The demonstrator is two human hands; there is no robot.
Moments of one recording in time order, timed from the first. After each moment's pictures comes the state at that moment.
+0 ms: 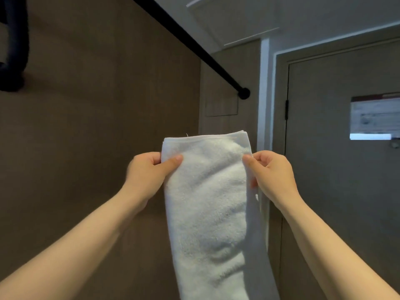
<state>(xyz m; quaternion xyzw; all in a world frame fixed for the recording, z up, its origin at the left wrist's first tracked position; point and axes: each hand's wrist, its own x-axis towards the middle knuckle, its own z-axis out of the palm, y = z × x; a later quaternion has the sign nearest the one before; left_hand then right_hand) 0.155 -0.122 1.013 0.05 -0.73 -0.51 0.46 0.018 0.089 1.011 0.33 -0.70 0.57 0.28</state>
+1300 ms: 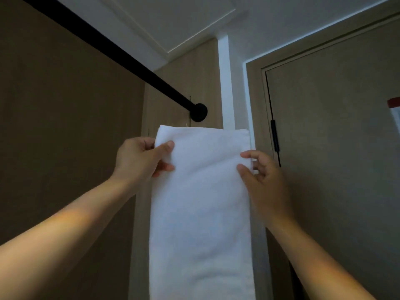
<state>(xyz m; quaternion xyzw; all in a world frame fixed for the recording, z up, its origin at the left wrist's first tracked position) -0.287 -0.121 1.152 -0.01 -0.71 -0.39 0.58 -0.424 0.068 1.093 0.45 -0.51 0.65 0.34</state>
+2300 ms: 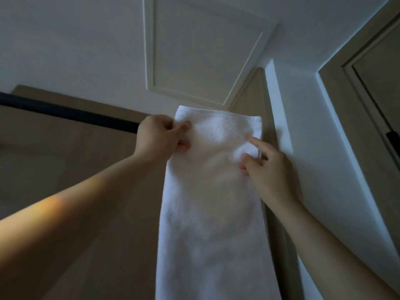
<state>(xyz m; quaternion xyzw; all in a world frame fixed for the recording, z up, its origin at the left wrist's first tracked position) -0.289 -0.063 1.275 0.14 -0.62 -0.01 0.77 -0.506 -0.032 1.240 0.58 -0.32 0.70 0.26</state>
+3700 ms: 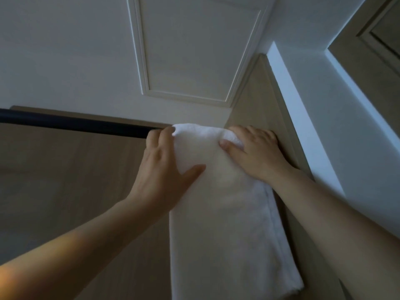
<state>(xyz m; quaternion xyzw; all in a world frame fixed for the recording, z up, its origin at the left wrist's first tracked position) -0.299 -0.107 1.235 0.21 -0.64 0.25 0.69 -0.504 -0.082 1.300 0.58 -0.44 0.46 0.51</state>
